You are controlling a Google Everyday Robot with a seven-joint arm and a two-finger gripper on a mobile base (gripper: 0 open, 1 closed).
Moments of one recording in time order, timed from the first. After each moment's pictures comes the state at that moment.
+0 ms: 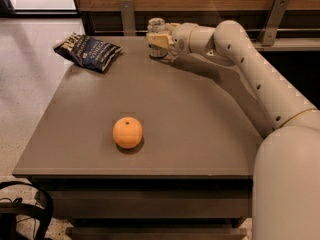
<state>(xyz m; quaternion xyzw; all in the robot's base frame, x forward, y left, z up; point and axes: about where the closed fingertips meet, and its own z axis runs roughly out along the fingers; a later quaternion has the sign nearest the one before) 0.849 -0.008 0.889 -0.36 0.66 0.28 0.60</state>
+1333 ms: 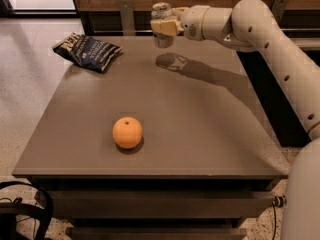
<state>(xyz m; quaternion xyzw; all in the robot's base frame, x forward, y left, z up) 0.790 -0.027 0.961 -0.39 0.64 0.27 0.60</state>
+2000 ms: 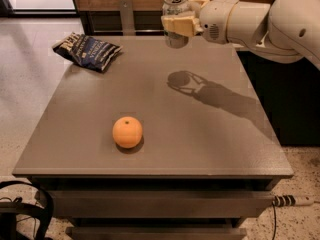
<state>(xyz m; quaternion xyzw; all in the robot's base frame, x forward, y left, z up) 0.676 -0.054 1.015 -0.39 0.63 0.23 0.63</state>
